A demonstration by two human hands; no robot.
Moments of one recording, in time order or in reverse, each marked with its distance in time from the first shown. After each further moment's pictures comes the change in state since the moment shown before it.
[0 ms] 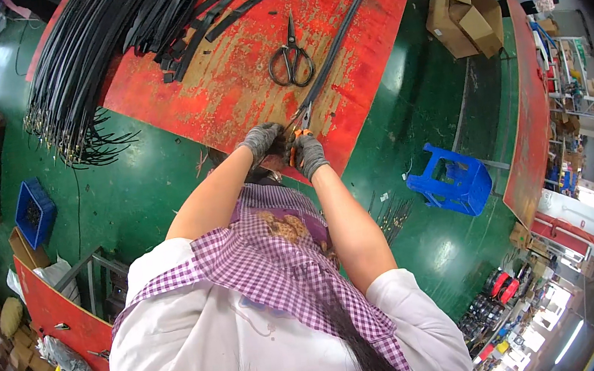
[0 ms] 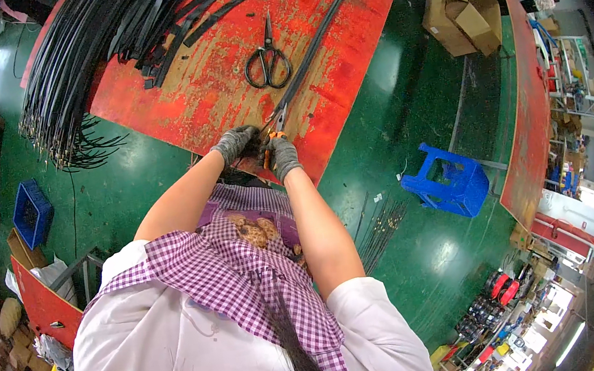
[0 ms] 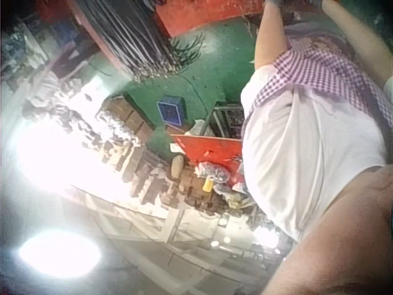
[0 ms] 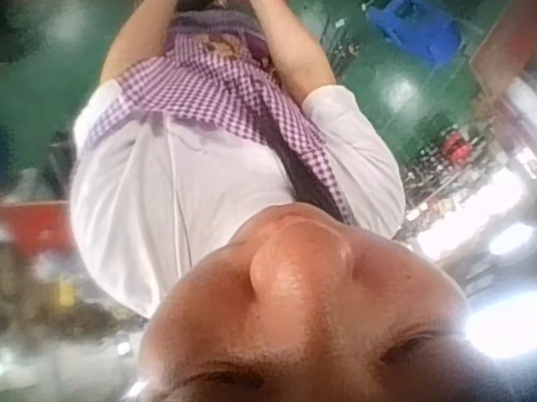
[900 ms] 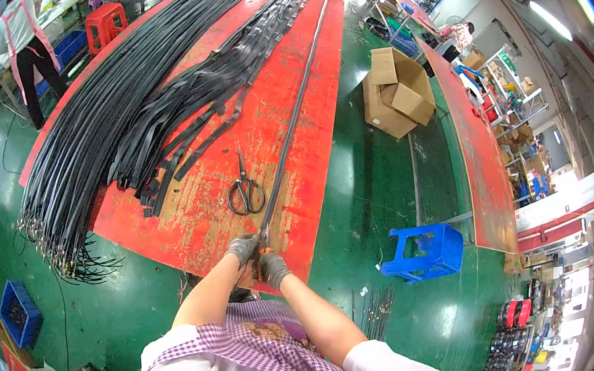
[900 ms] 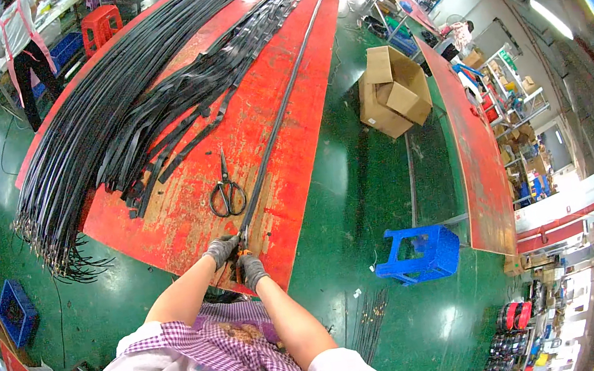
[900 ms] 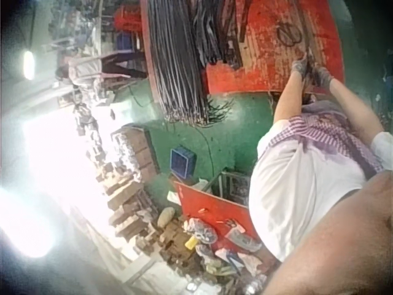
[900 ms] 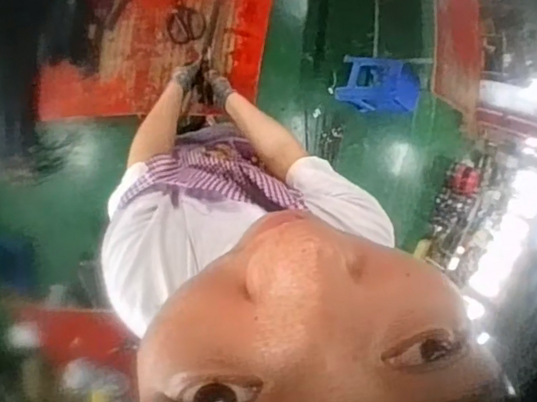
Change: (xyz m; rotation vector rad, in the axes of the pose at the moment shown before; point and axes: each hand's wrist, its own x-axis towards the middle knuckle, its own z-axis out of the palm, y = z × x) left_hand 0.016 0.035 0.041 0.243 0.059 0.119; right_hand -0.025 -0.013 0.015 -0.089 -0.102 0.032
